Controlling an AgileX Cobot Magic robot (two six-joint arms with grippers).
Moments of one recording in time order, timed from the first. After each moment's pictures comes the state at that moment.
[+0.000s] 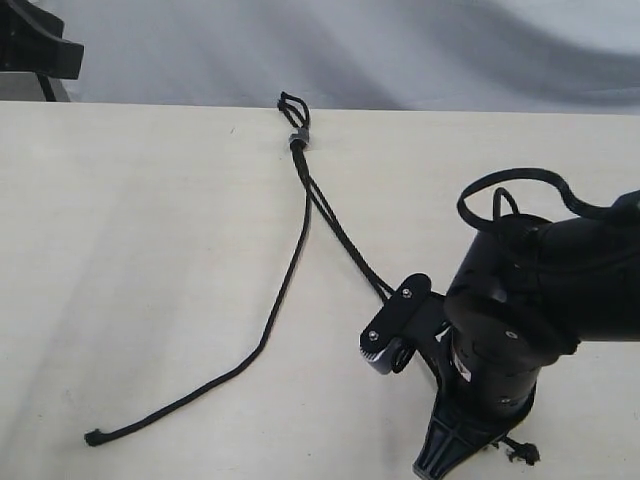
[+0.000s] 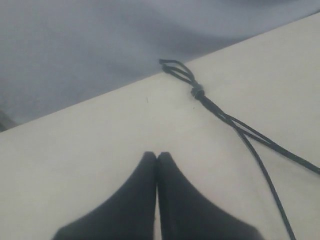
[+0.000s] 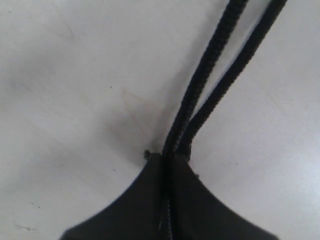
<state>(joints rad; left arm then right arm) -0.20 1.10 -0.98 0.02 0.47 0.13 0.83 1.64 -0.73 -0.28 0.80 0.16</state>
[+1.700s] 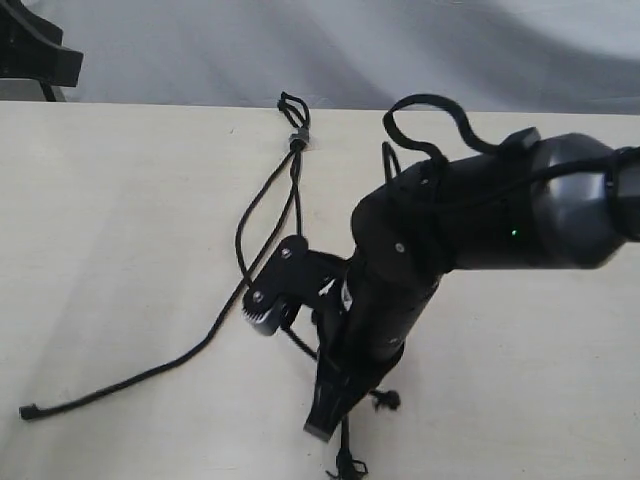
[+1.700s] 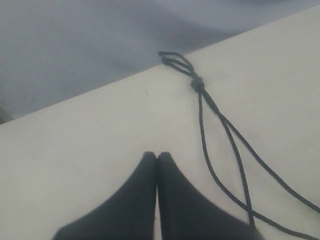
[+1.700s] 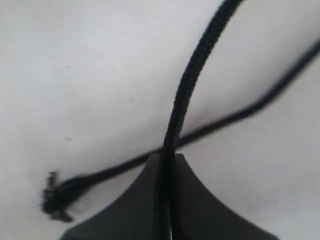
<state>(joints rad) -0.20 1.10 -0.98 0.02 0.49 0.13 0.85 1.77 -0.99 0.02 0.69 -0.31</state>
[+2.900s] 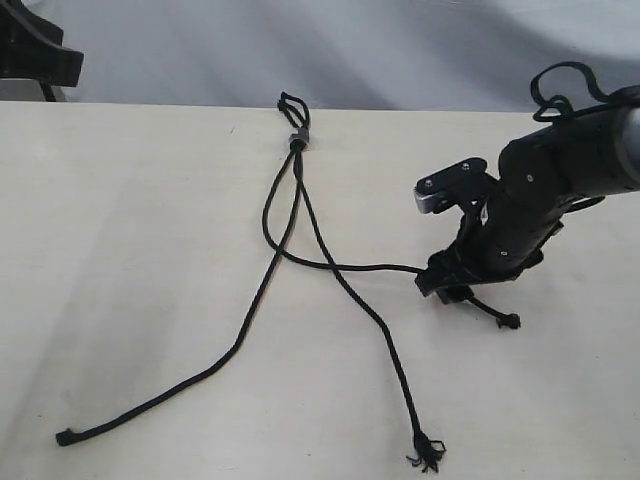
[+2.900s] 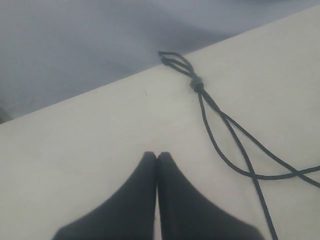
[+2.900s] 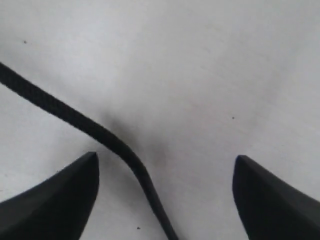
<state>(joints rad) -0.20 1.10 -0.98 0.01 0.49 0.13 0.36 1.89 -1.00 -0.18 0.50 -0.01</state>
